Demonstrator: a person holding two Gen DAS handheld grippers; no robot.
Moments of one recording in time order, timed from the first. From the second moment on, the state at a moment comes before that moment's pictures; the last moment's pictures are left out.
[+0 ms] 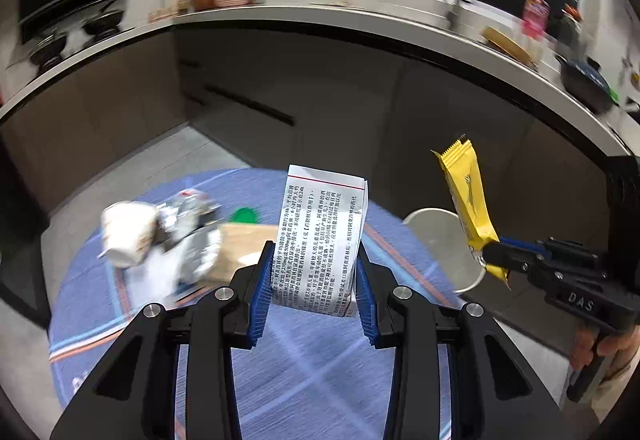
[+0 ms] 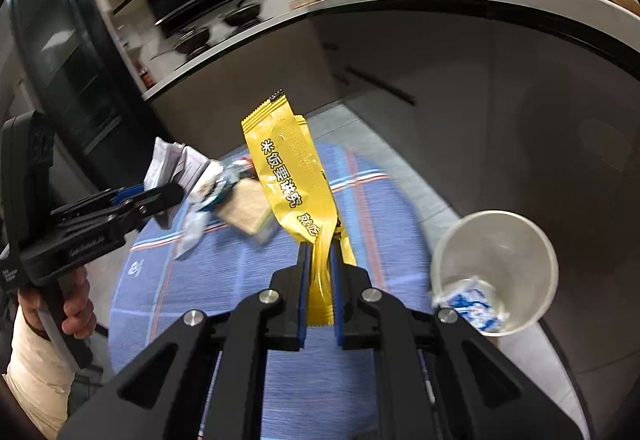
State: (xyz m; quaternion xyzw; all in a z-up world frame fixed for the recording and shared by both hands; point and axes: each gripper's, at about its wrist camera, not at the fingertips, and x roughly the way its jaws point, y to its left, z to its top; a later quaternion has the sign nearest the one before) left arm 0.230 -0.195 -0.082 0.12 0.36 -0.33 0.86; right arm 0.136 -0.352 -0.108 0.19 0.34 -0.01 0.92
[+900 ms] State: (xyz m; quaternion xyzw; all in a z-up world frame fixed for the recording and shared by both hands) left arm 0.229 -0.422 -0.202 0.20 0.44 -0.42 0.77; right arm 0.113 -0.511 -0.260 0.30 0.40 -0.14 0.86
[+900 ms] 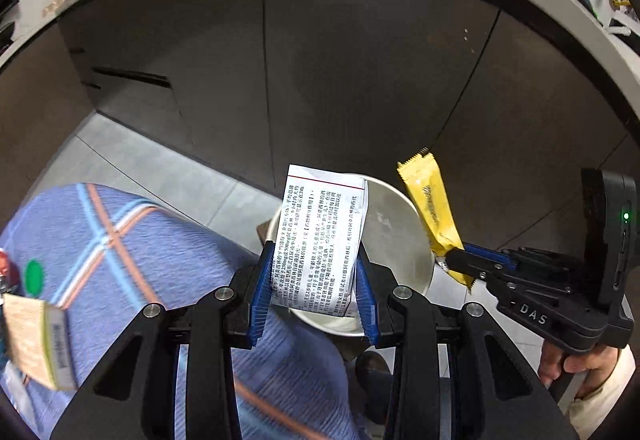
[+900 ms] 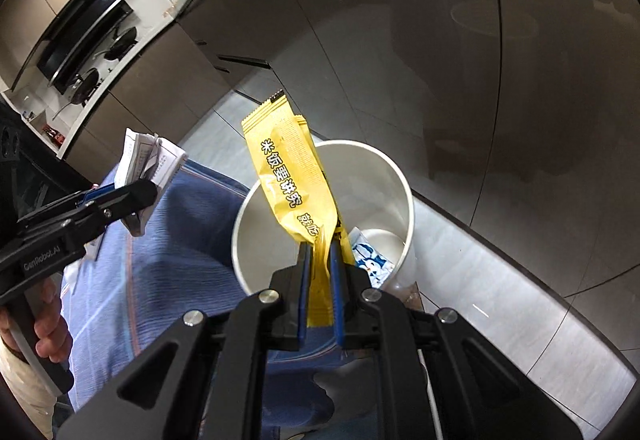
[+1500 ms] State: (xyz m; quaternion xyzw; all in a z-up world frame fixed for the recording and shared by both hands) left arm 0.252 -0.459 -0.254 0.23 0.47 -0.39 0.76; right arm 0.143 -0.531 -0.301 0.26 0.43 -0.13 0.85
